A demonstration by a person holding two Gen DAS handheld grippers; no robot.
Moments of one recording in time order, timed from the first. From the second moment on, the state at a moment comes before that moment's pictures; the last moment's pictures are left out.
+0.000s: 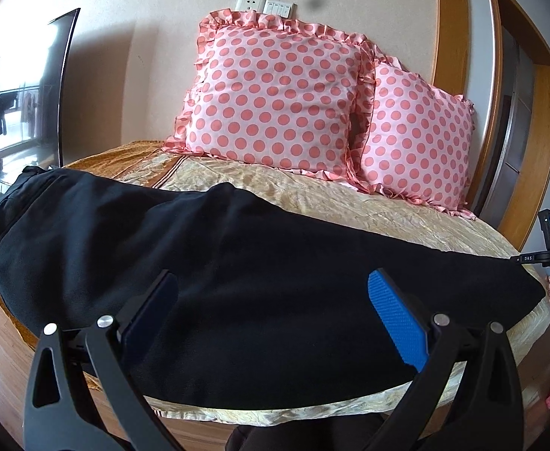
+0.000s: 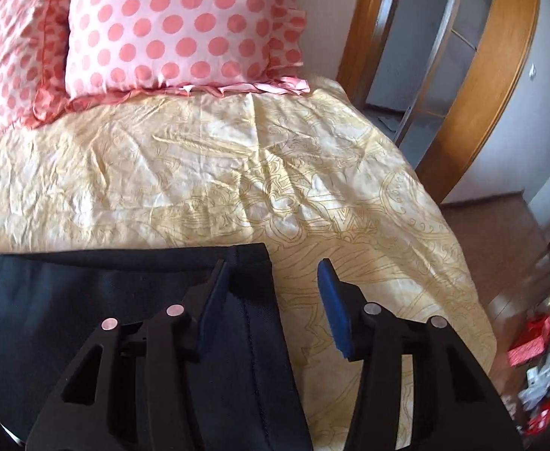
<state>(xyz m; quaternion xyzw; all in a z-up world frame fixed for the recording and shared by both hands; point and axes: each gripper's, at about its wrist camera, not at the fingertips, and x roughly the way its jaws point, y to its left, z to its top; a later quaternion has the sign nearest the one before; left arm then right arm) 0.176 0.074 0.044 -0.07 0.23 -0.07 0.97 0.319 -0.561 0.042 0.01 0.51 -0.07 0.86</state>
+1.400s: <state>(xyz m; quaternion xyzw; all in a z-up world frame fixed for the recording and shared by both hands) 0.168 0.104 0.039 -0.10 0.22 -0.07 0.97 0.187 -0.608 0.033 0.43 0.44 -0.11 0.78</state>
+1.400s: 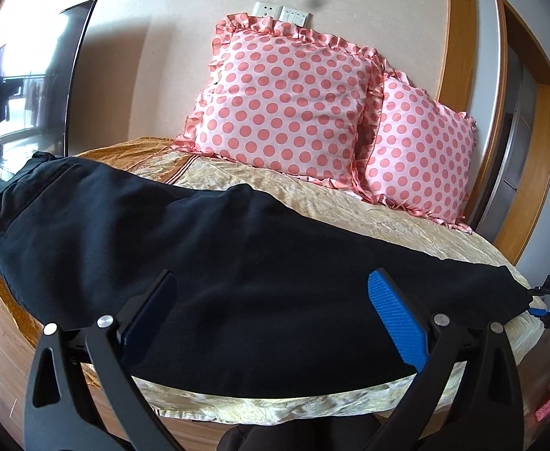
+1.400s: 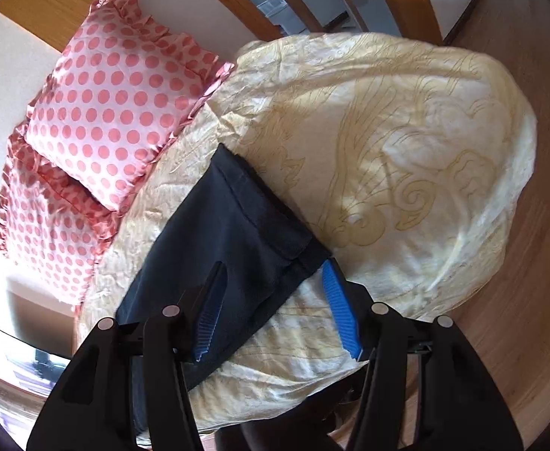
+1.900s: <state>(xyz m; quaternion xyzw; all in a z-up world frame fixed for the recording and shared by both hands) 0.166 0.125 0.036 -0.12 0.22 -0.06 0.97 0.182 -0.592 0.021 0.52 0.39 -0.11 0.75</state>
